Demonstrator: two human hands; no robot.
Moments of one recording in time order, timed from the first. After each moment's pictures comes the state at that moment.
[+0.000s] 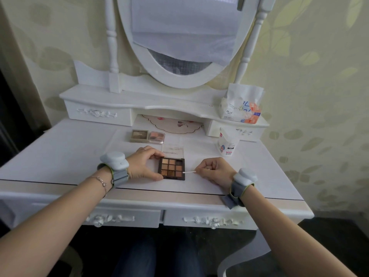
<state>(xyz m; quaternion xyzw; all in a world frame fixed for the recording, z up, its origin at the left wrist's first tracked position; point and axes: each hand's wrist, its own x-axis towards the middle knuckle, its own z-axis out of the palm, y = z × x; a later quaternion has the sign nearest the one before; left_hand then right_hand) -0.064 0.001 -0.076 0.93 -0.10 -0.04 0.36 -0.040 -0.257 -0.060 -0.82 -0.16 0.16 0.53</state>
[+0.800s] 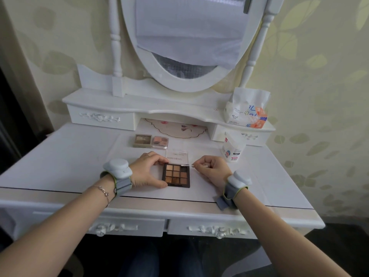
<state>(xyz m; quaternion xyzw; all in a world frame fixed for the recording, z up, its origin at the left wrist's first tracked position) -0.063 0.001 -0.079 0.92 -0.10 -0.04 0.37 -0.020 -0.229 -0.072 -0.81 -0.13 0.09 0.56</state>
